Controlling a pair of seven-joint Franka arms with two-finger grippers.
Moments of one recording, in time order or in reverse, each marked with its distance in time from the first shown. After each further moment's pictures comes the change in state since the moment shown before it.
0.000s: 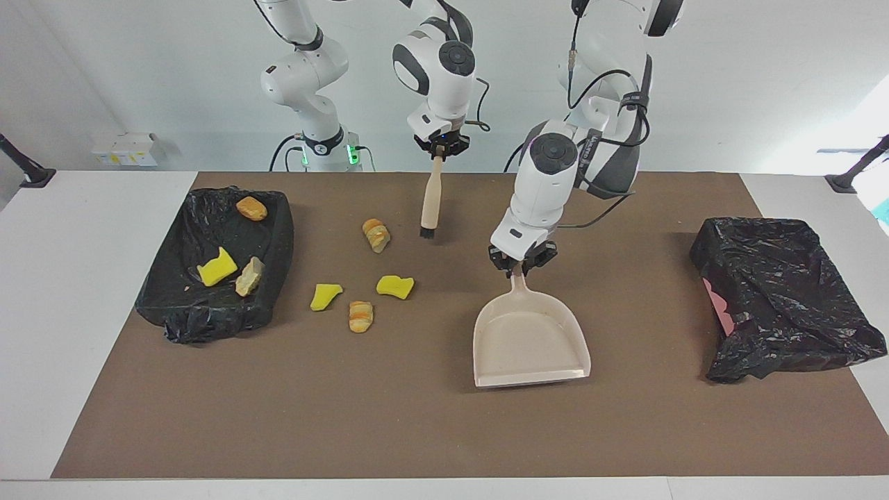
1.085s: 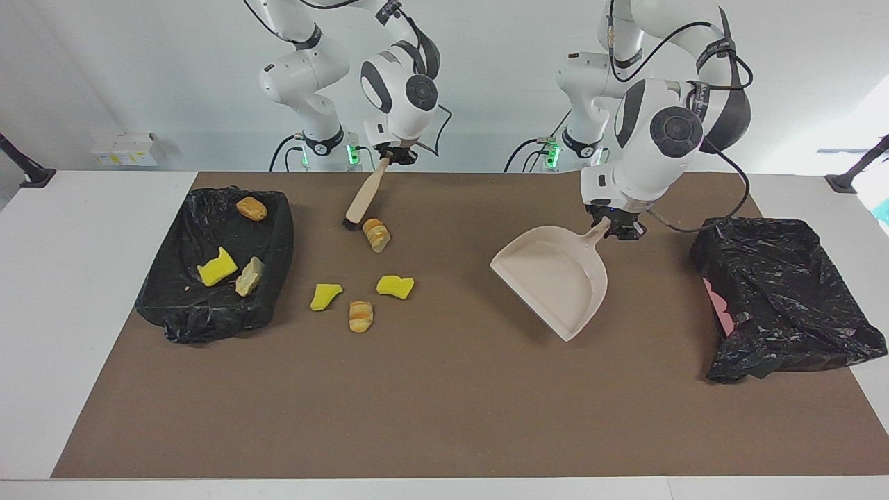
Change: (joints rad) left arm 0.223 -0.218 0.004 -0.151 0.011 -0.281 1.219; right arm -0.105 -0.115 0.003 -0.274 -0.081 -0.011 0.080
